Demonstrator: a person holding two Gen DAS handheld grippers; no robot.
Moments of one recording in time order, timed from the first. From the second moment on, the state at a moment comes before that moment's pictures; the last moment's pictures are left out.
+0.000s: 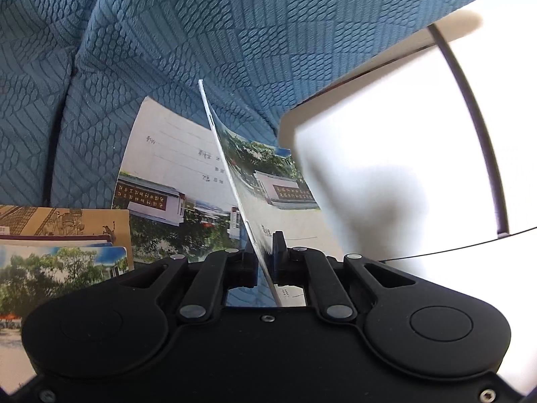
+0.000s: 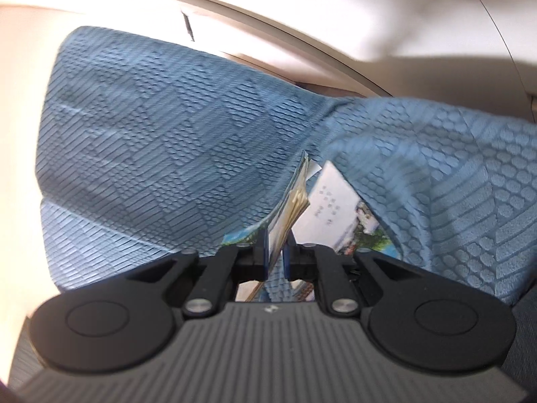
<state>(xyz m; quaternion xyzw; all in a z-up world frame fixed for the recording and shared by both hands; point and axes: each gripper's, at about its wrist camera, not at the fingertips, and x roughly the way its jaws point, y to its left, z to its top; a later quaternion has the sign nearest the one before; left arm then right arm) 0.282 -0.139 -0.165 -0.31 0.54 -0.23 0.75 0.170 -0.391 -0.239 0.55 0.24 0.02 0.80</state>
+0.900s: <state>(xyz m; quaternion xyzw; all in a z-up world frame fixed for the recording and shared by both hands) 0.207 -0.052 -0.024 -0.33 0.47 -0.27 0.77 0.130 -0.325 -0.085 0.46 0.20 0.08 0.86</state>
